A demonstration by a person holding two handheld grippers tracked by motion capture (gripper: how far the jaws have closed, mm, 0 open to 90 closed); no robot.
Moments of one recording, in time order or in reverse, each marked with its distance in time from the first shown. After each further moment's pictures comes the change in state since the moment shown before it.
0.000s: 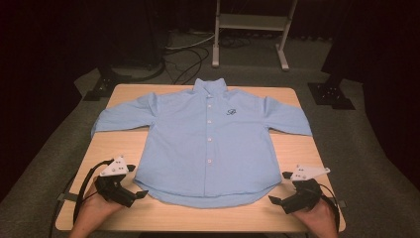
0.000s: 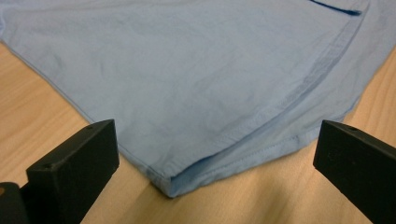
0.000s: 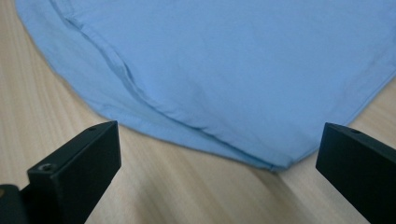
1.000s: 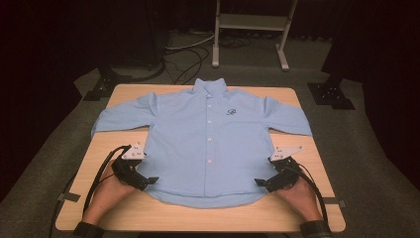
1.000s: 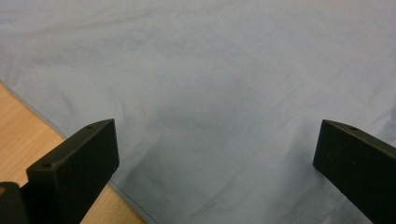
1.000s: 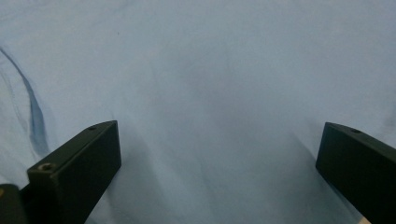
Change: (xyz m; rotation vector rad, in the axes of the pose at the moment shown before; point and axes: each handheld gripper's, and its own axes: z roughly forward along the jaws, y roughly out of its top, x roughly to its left) left arm 0.027 0.025 0.044 0.110 0.008 0.054; right arm -0.030 0.036 0.055 0.095 0.009 -0.018
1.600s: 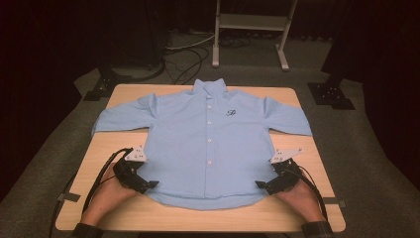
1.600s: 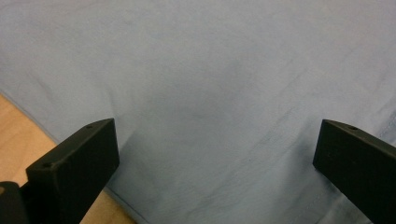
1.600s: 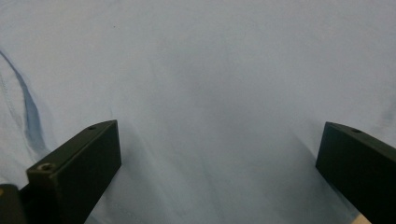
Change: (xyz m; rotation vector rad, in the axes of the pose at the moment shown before) left arm -0.008 -0.001 0.001 0.053 -0.023 -0.025; right arm 0.006 -0.004 -0.003 0.014 -0.026 -0.005
